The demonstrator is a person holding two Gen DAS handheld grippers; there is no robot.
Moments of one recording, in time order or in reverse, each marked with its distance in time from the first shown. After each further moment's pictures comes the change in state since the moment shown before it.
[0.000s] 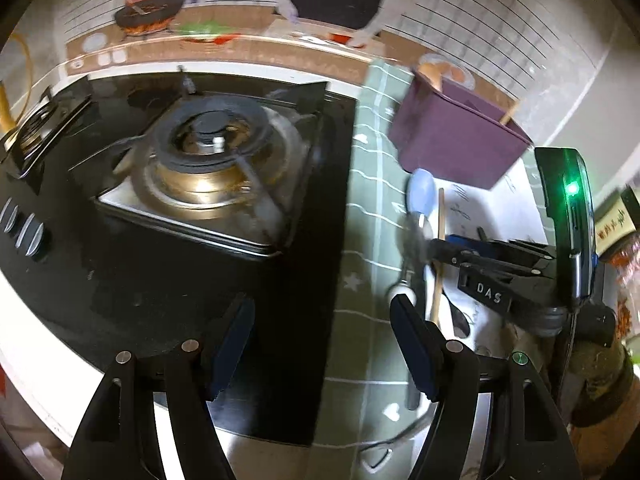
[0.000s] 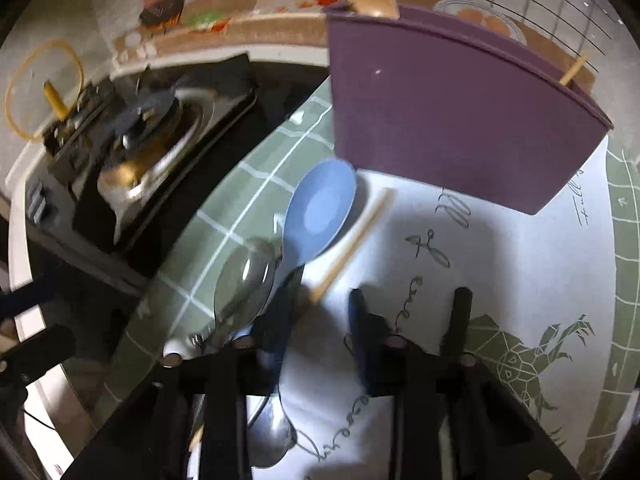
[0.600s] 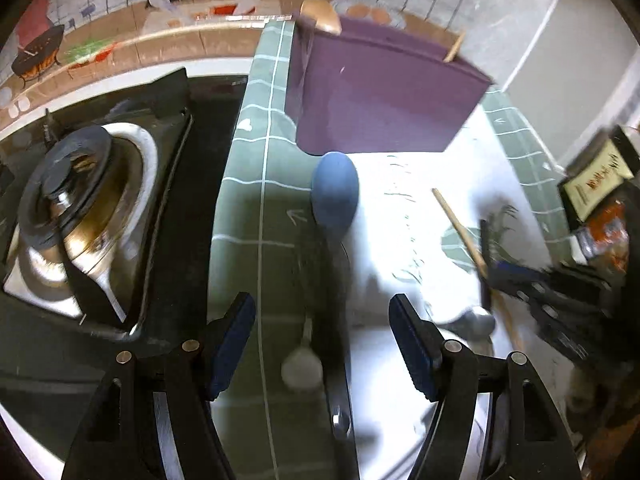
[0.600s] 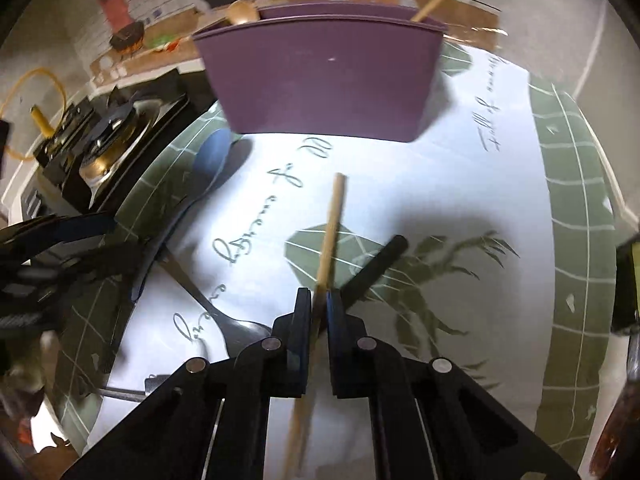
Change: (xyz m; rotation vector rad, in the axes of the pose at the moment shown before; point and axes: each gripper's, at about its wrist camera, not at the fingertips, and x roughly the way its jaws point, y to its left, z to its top) left arm 0.083 -0.073 0.040 0.191 0.117 -0.084; right arm -0.044 -0.093 -0.057 0.138 -0.022 -0.004
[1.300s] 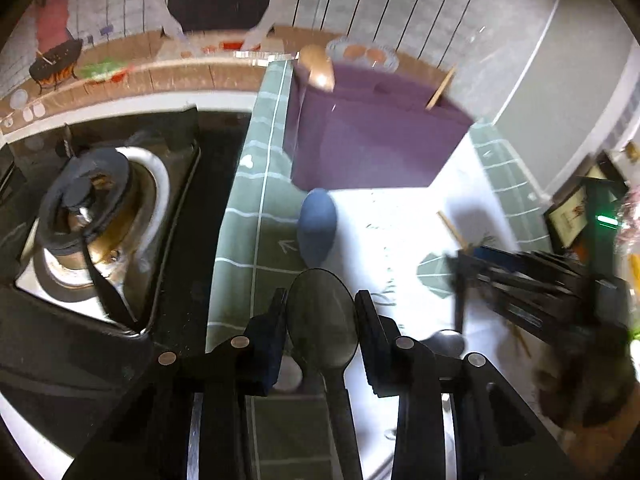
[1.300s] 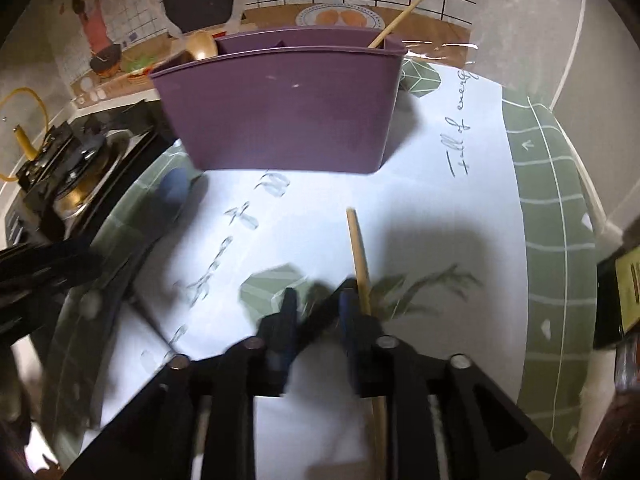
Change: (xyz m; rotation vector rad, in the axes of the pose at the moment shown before) left arm -0.045 -0.009 -0.011 -0.024 -0.148 -0.023; right arm 0.011 -0.018 0.025 0.014 -0.071 -0.117
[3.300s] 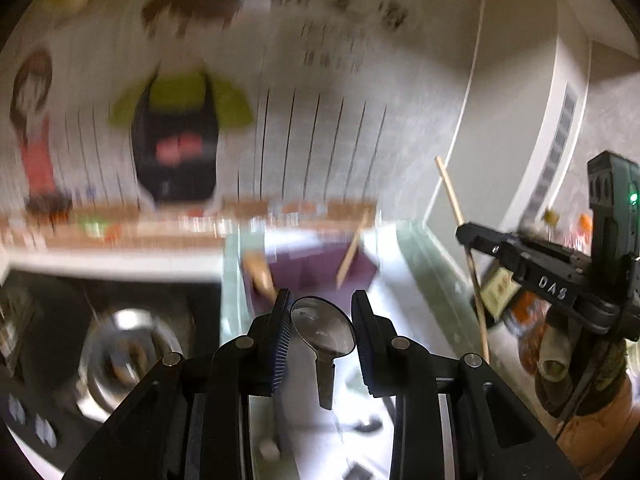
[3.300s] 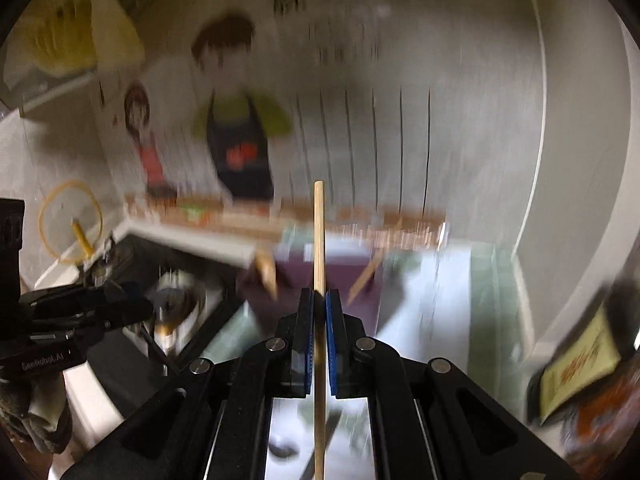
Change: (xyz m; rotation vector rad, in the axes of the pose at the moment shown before) left arm -0.133 -0.060 0.094 0.184 -0.330 -0.057; right arm -0.208 -0.019 0.079 0.024 -0.506 0.129
